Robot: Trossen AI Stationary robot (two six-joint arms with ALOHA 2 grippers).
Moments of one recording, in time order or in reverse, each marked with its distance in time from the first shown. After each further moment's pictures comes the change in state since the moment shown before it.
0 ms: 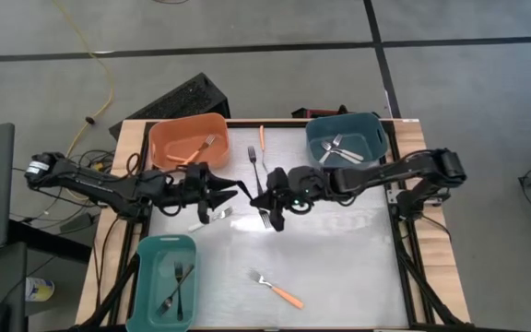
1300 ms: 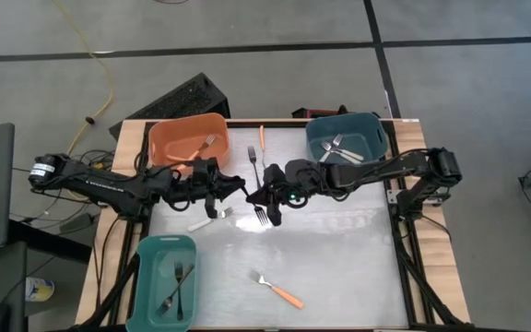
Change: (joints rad) left arm 0.082 0.109 0.001 0.197 0.097 0.000; right arm -0.048 0.029 0.001 0.059 -0.087 -0.015
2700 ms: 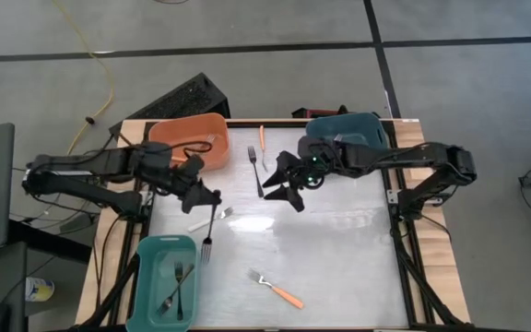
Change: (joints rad) left arm 0.068 -0.119 0.493 -1.194 0.453 -0.480; right arm -0.133 -0.138 0.000 -0.227 -0.290 -0.144
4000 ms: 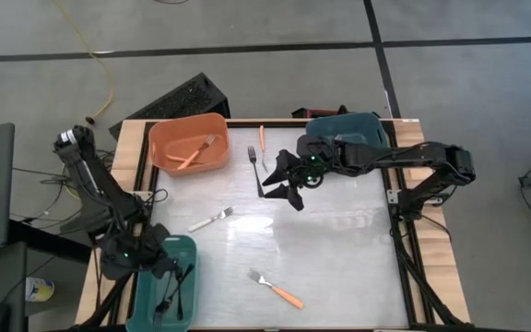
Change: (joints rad) left arm -1.038 -0.014 -0.357 -0.088 -0.667 -1.023; right arm -0.014 0.008 0.000 -0.007 0.006 -0.039
